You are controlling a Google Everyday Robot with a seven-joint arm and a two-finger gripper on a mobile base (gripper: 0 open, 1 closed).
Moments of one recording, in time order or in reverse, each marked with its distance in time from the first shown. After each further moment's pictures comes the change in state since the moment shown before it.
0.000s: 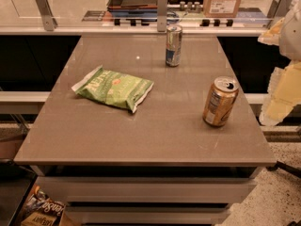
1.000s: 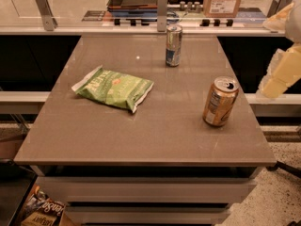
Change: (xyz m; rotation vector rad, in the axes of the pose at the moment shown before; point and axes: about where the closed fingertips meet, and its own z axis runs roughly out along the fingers) arm 0.001 -0.041 0.001 0.053 -0.132 0.065
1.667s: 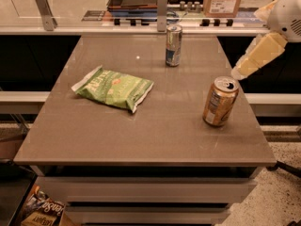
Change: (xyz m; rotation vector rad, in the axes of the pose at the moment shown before) arm -0.018 -0.064 0.035 0.089 -0.177 0.124
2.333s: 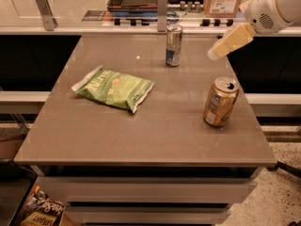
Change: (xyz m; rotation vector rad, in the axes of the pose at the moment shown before) arm -0.032 -0.055 0.055 0.064 -0.150 0.115
